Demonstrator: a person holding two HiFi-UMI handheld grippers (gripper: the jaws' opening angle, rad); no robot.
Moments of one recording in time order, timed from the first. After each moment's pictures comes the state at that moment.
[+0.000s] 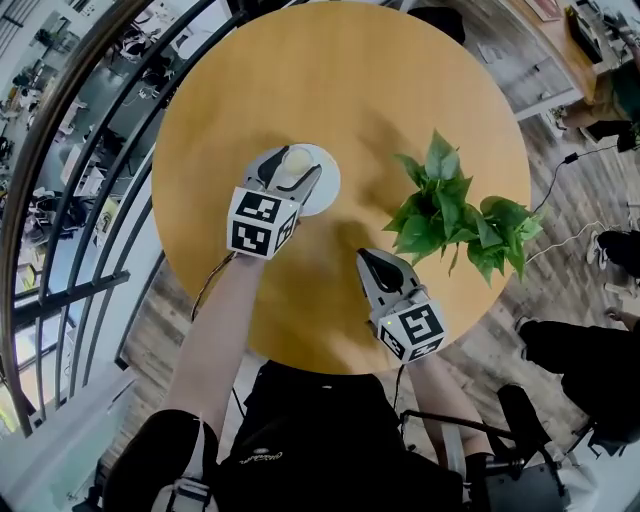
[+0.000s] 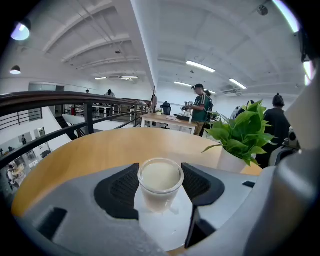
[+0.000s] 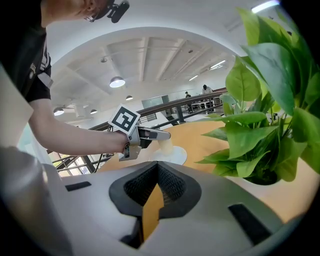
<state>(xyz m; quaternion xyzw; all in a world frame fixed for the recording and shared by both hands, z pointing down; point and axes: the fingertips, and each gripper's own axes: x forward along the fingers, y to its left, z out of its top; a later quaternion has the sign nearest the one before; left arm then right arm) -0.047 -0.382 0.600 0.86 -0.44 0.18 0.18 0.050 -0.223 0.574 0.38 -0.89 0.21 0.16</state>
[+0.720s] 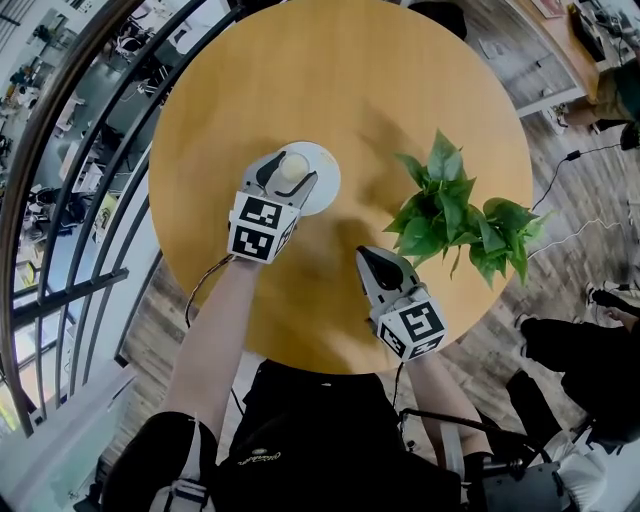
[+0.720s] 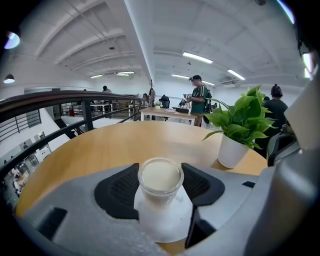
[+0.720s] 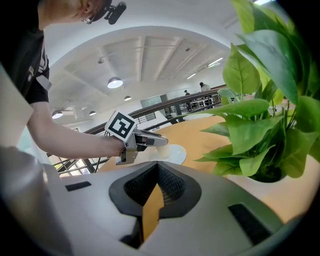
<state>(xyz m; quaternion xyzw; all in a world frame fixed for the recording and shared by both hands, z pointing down) -0.052 -0.374 0.625 0.86 -0.43 0.23 0.17 0.050 -0.229 0.581 0.38 -0.88 0.23 0.15</state>
